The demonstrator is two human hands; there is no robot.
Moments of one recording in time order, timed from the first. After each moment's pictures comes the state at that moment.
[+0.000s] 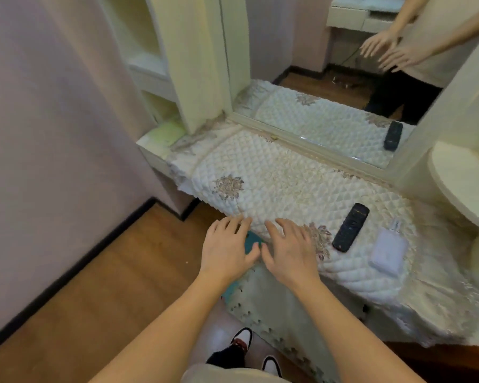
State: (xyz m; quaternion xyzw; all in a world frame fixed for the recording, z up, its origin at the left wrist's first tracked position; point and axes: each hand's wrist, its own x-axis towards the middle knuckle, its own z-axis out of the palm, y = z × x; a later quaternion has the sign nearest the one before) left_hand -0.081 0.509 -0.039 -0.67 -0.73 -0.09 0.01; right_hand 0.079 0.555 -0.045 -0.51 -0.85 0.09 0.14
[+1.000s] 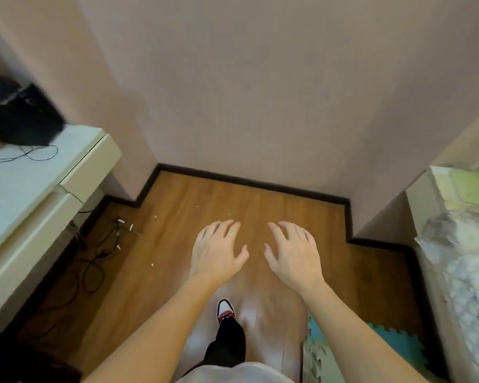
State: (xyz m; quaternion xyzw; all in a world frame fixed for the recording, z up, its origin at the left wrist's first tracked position) left_hand -0.296 0.122 -0.054 -0.12 -0.98 -0.11 0.05; right_hand -0.280 0.317 -0.056 0.04 -0.99 0.13 0.08
